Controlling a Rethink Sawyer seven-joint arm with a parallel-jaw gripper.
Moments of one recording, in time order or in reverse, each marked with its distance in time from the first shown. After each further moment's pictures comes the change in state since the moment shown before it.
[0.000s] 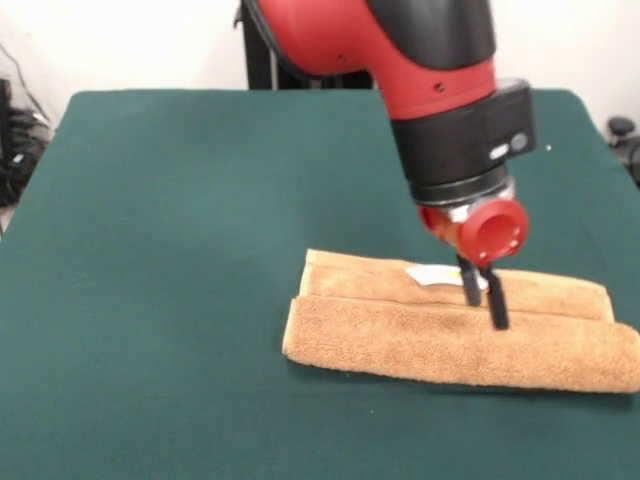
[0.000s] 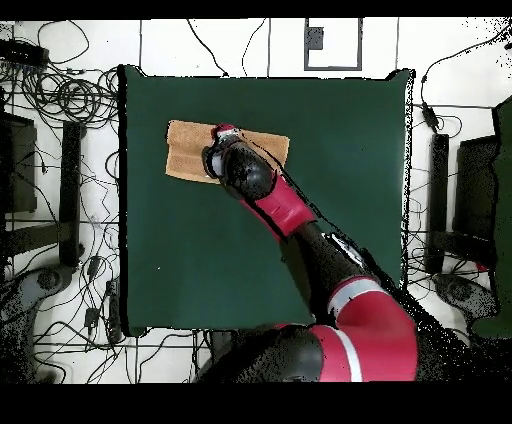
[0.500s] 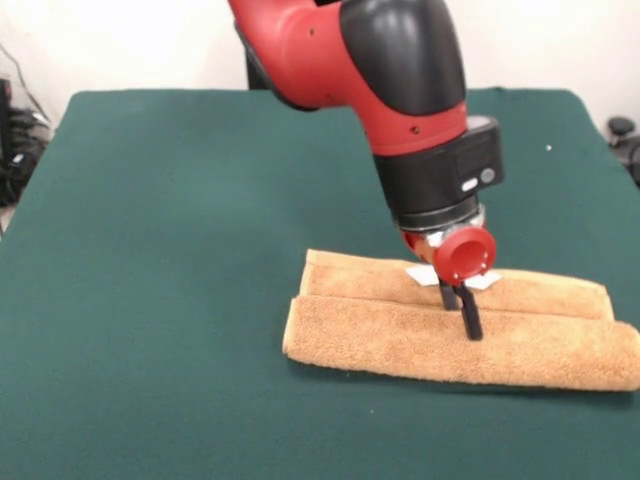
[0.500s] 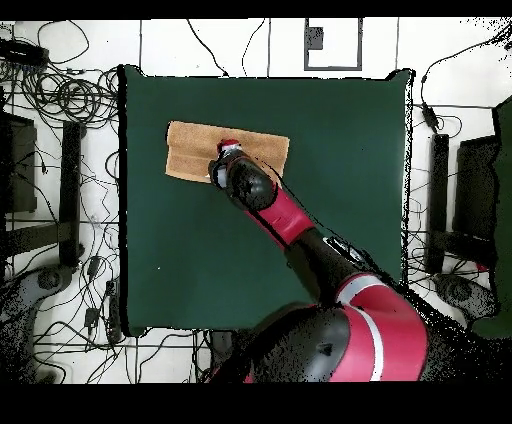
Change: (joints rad) arm -0.055 0.091 0.035 0.018 -0.072 -0.058 0.000
